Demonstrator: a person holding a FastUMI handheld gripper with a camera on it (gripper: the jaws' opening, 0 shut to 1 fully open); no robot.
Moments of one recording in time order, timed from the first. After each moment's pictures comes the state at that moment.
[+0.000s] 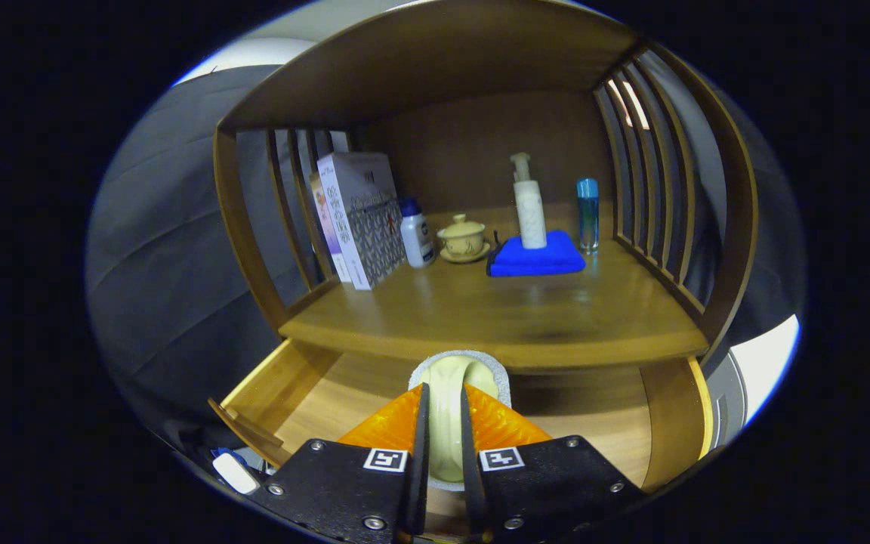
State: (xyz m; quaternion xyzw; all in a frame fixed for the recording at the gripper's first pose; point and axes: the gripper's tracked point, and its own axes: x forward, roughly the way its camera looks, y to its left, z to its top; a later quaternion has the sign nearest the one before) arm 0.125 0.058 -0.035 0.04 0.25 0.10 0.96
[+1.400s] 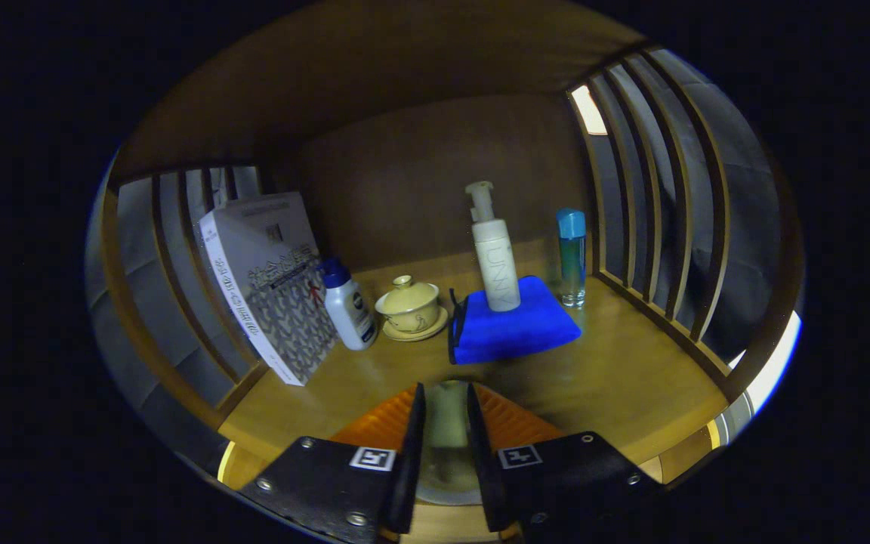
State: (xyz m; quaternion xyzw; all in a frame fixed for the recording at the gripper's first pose) arm 0.266 0.037 -0.025 0.06 0.22 -0.03 0.97
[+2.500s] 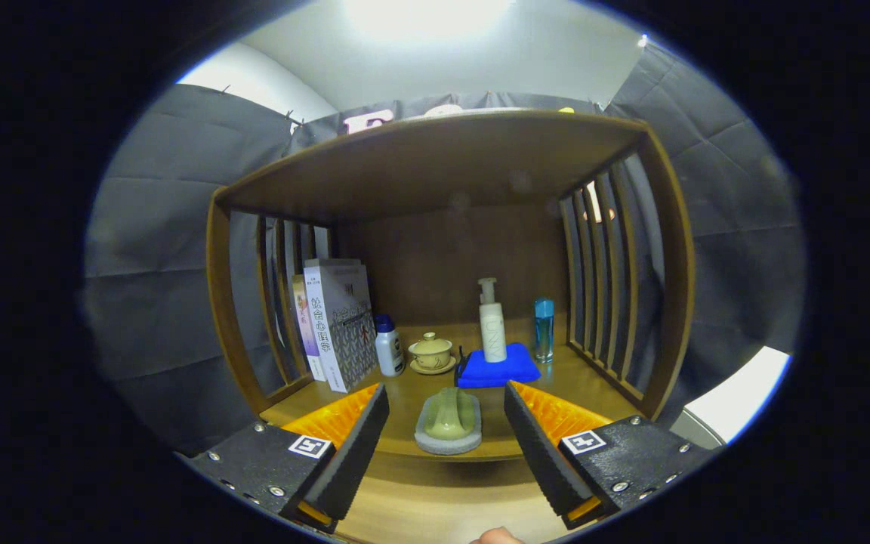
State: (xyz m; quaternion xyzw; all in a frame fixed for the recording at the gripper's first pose) arm 0.128 0.046 0.060 0.00 0.05 0.00 1.00
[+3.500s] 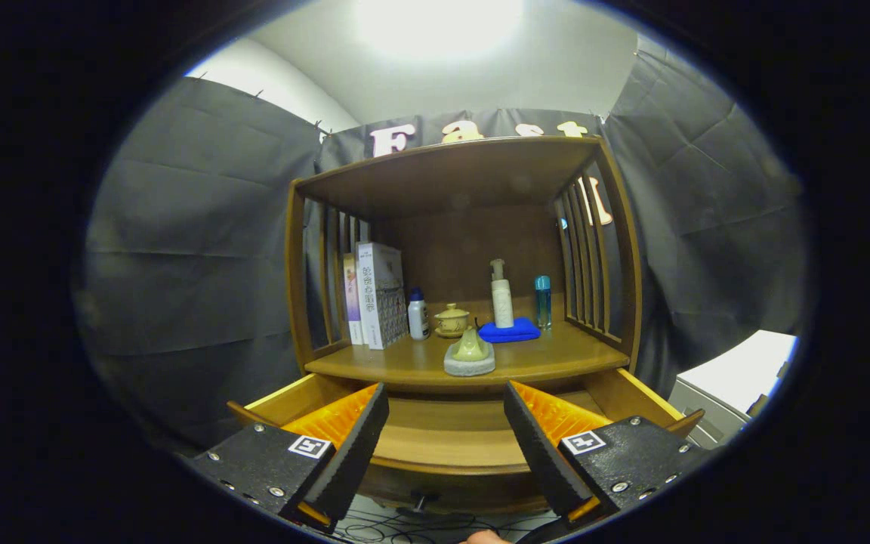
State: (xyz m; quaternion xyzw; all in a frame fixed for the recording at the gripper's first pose) arm -0.006 0.078 -0.004 0.00 0.04 0.04 1.00
